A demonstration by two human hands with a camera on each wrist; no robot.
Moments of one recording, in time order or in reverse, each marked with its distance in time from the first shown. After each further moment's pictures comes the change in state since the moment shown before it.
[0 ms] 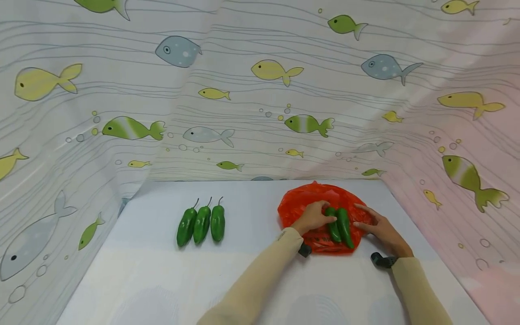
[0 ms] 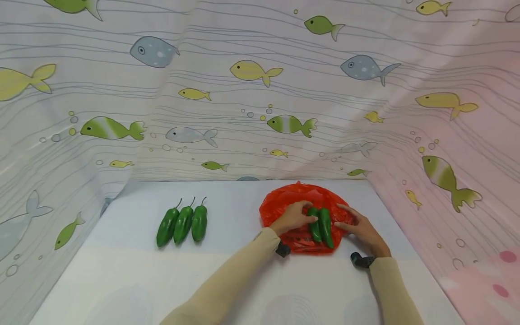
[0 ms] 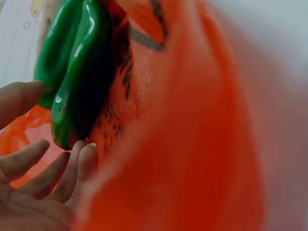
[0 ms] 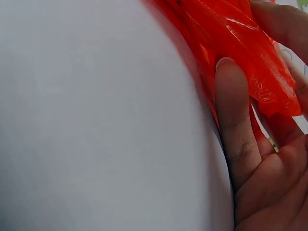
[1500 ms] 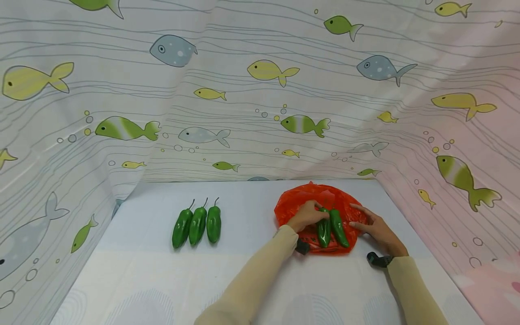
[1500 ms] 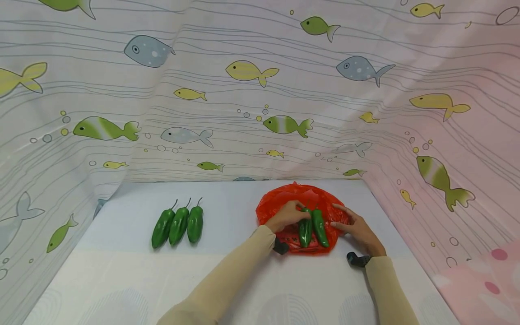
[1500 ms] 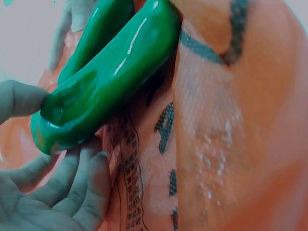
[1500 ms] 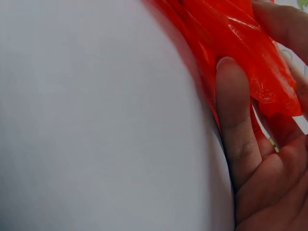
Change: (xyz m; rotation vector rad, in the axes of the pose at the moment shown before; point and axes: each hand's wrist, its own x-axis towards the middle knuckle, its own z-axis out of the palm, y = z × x) left_hand -0.001 0.002 -0.006 -0.234 -0.004 -0.196; right_hand 0.000 -0.003 0.001 0.041 0.002 -0.017
